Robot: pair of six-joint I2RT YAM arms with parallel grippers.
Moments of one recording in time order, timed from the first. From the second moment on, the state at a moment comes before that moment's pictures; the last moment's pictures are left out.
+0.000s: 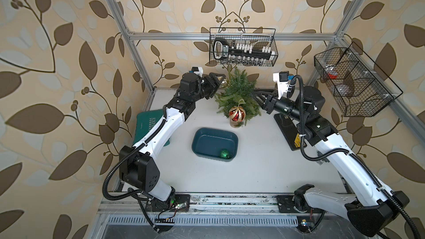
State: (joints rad) left arm -0.35 1.53 1.44 -0.03 0.40 -1.18; right arm 0.40 1.16 1.25 -0.09 -0.48 0.40
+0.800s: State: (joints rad) left arm -0.33 1.21 1.19 -0.11 0.34 -1.07; right arm 0.40 1.00 1.09 -0.15 -0.46 0.42
